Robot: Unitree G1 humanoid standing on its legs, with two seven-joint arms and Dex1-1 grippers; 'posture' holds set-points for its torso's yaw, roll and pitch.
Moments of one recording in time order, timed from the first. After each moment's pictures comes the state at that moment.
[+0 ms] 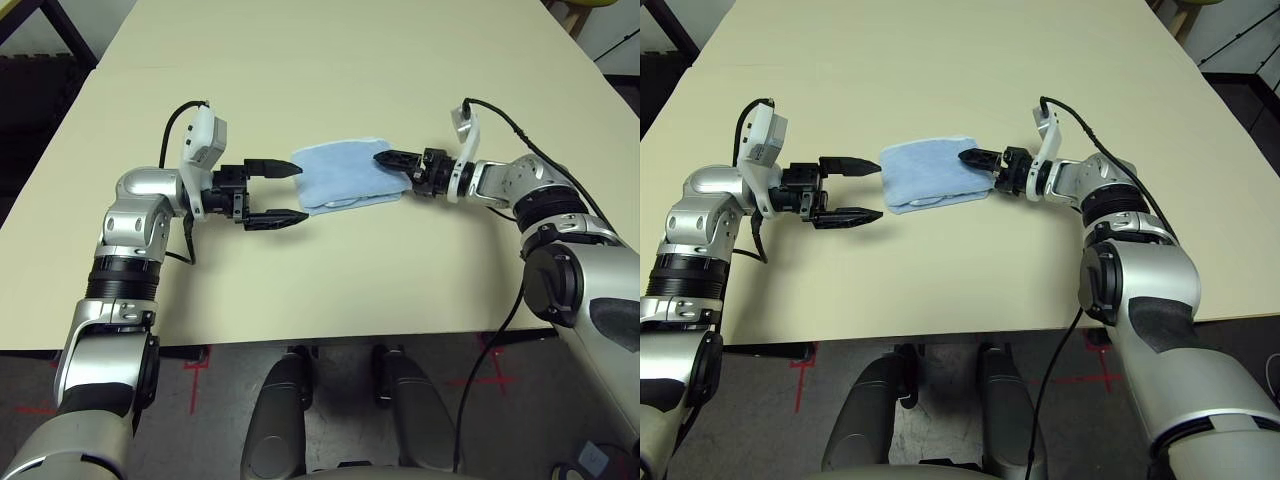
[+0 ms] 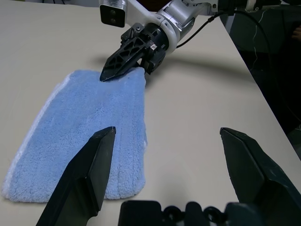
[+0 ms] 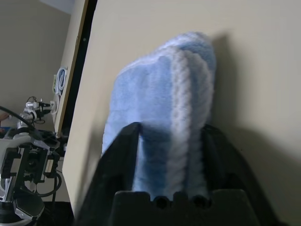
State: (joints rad) left arm -0.77 0.59 0.01 0.39 -0.34 0.19 -1.48; right arm -1.21 -0.35 -0.32 1.18 0.37 0.86 0.89
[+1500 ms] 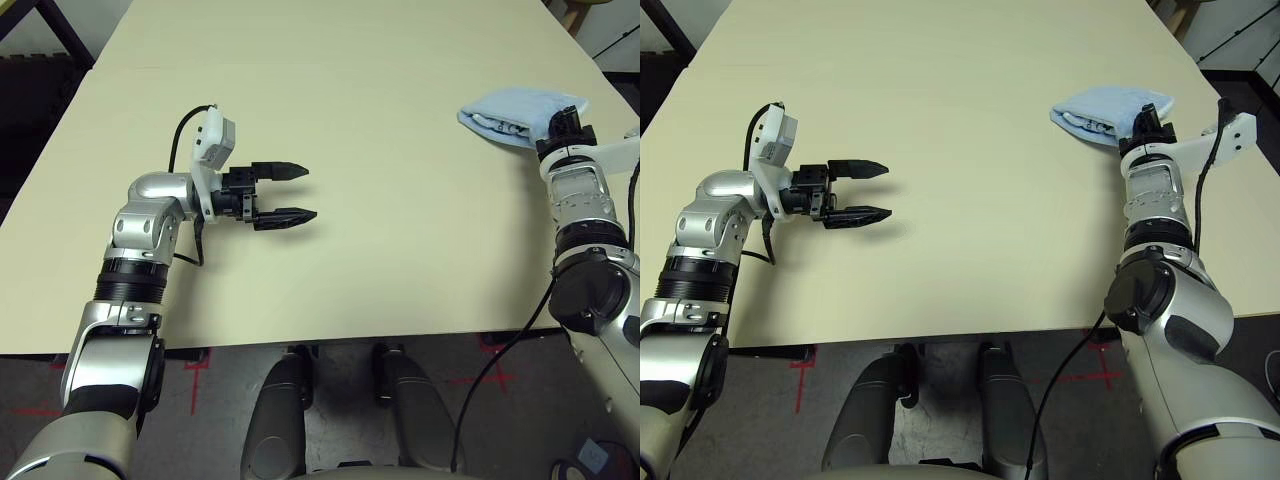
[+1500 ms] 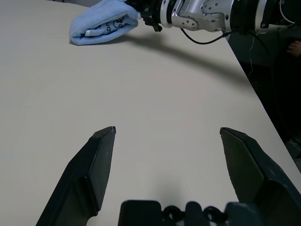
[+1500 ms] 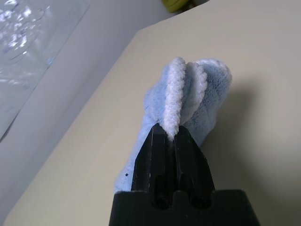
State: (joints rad) left arm -0.76 0.57 -0.01 0.37 -0.37 0.25 -1.42; right arm -1.07 -0.40 -0.77 1.14 0.62 -0.10 0.17
